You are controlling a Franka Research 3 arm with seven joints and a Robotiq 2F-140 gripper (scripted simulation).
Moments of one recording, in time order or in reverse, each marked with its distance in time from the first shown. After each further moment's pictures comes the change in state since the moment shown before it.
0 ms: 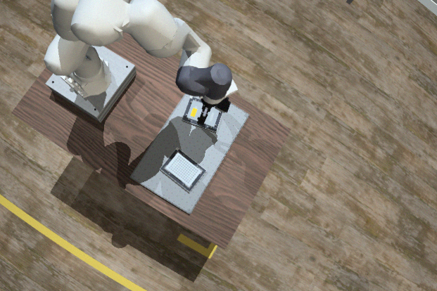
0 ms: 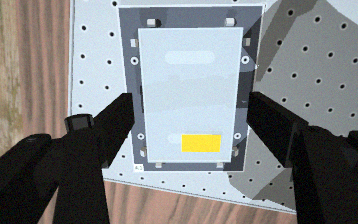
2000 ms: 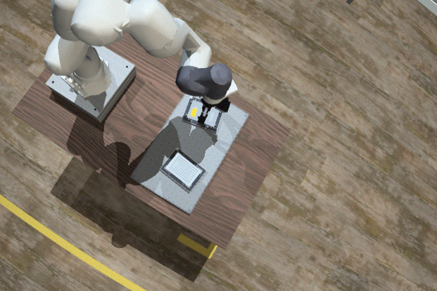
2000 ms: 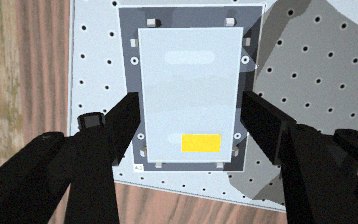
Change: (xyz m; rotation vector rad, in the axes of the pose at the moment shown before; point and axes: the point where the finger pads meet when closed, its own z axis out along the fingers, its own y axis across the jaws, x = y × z) arm 0.000 0.000 0.000 0.000 0.000 0.000
